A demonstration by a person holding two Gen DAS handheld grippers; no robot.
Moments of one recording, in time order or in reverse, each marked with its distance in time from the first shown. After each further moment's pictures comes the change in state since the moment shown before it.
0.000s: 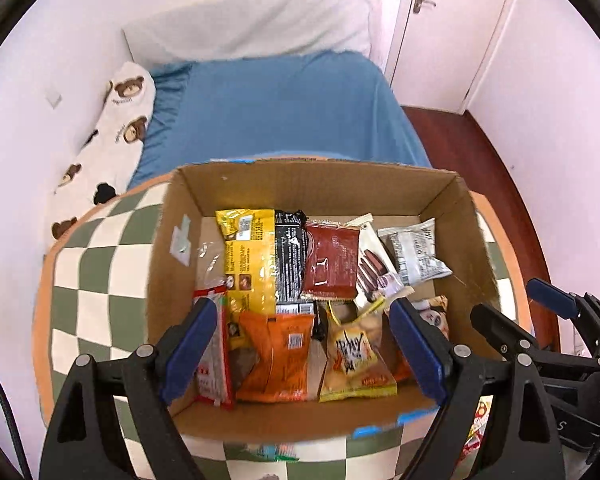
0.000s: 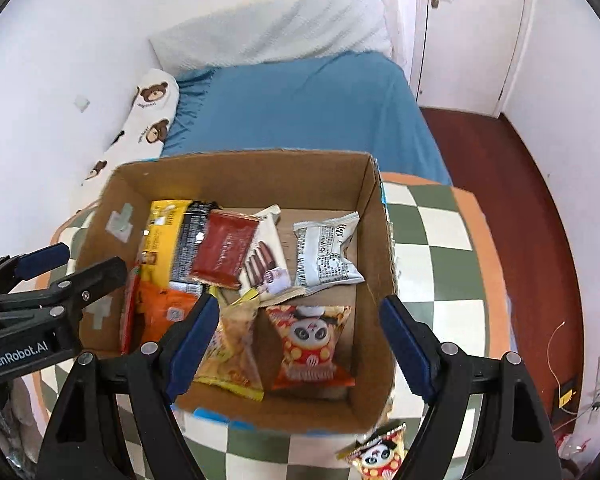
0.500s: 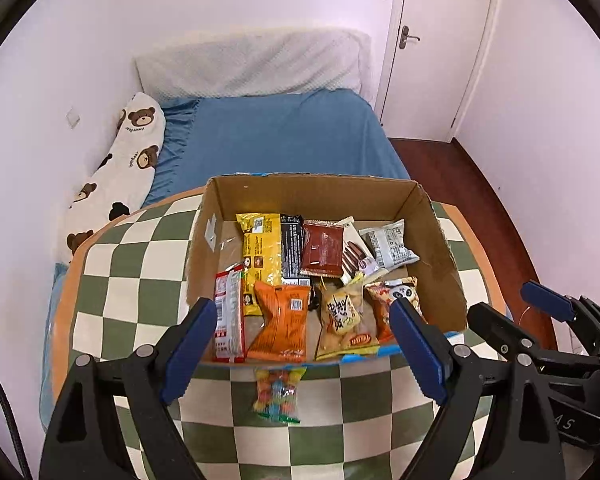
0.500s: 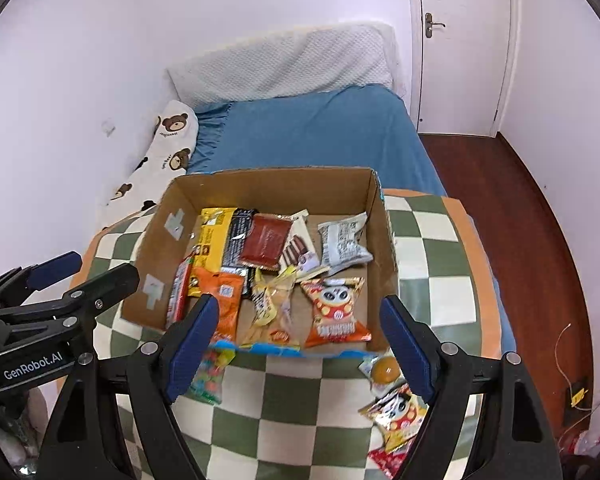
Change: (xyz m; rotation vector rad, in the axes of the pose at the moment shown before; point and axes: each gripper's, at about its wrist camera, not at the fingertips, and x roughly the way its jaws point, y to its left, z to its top) left arm -0.086 0.005 -0.054 0.004 -0.134 -0.010; right arm -0.097 0.020 -0.060 0.020 -0.121 0.037
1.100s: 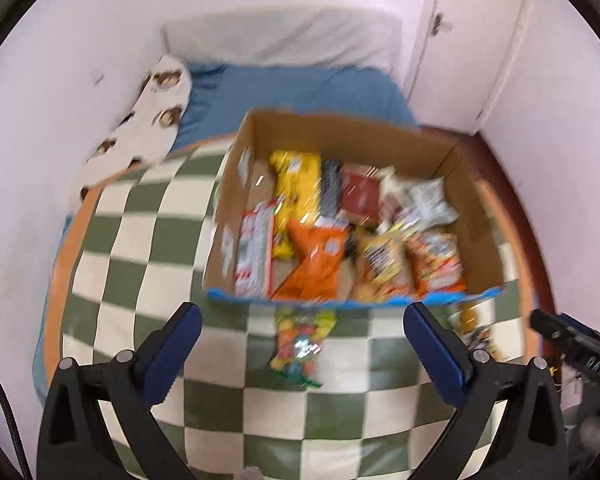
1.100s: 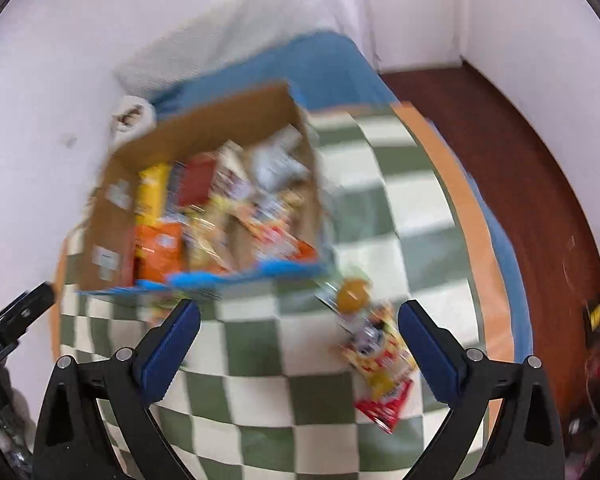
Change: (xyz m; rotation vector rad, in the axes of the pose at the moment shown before) left arm 0.039 0.032 -0.063 -0.095 0.101 0.069; right arm 0.042 -0.091 -0.073 0.235 0.165 -0.041
